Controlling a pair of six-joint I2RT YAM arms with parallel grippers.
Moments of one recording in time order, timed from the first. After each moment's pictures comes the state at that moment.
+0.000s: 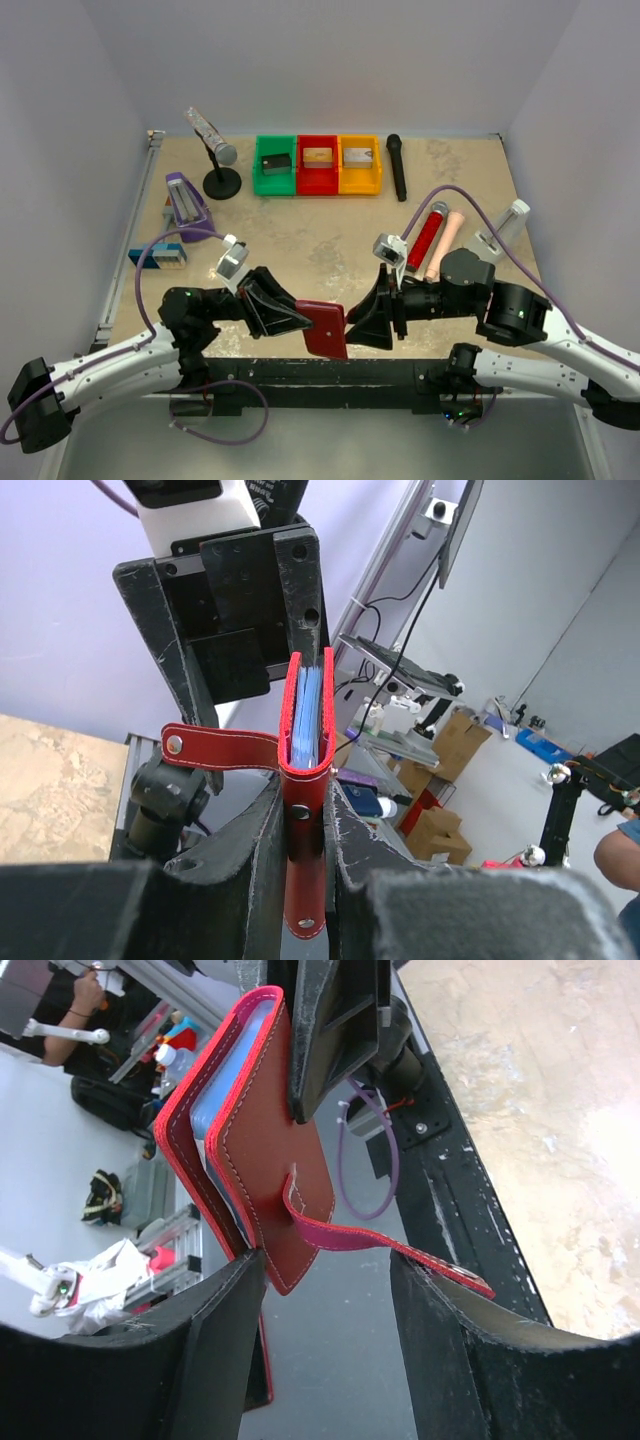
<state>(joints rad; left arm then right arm) -0.95 0.70 0.34 0.93 0.63 -0.91 1.13 0.74 0.99 -0.51 -0.39 0.58</state>
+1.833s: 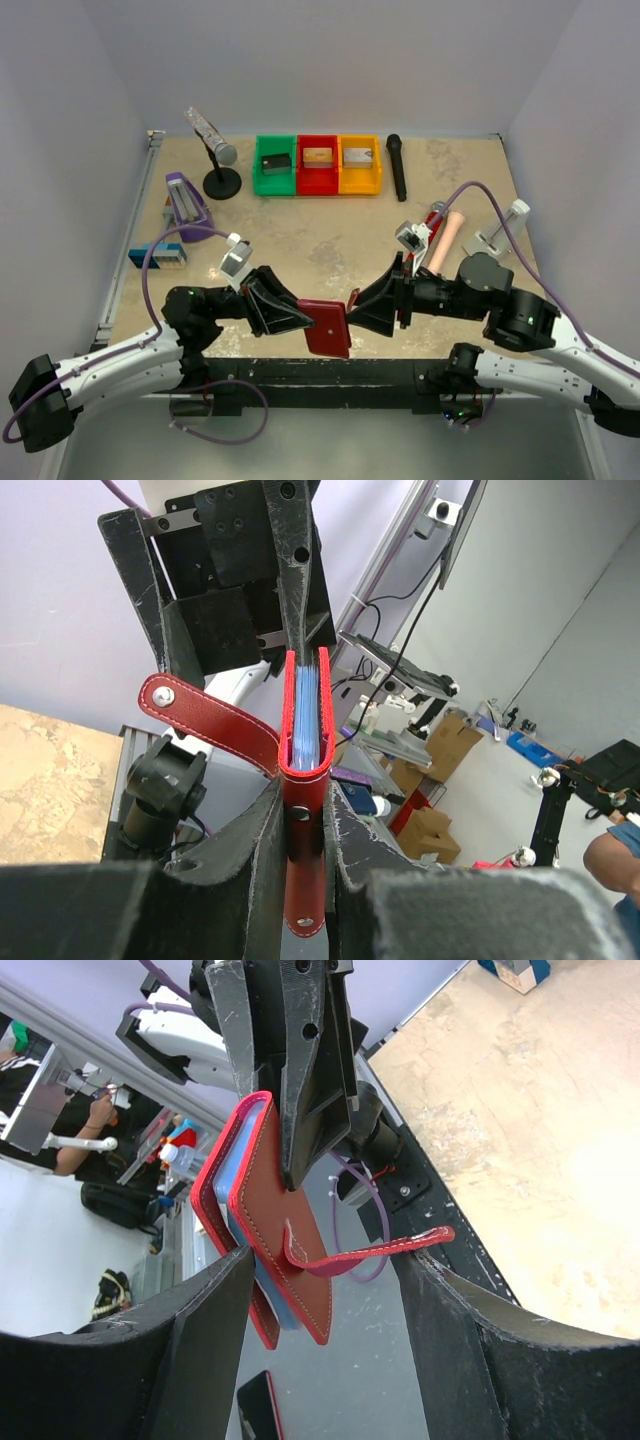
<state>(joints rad) -0.93 0.73 0.33 1.00 0.65 -0.96 1.11 0.66 0.95 -0.41 -0.23 0.70</state>
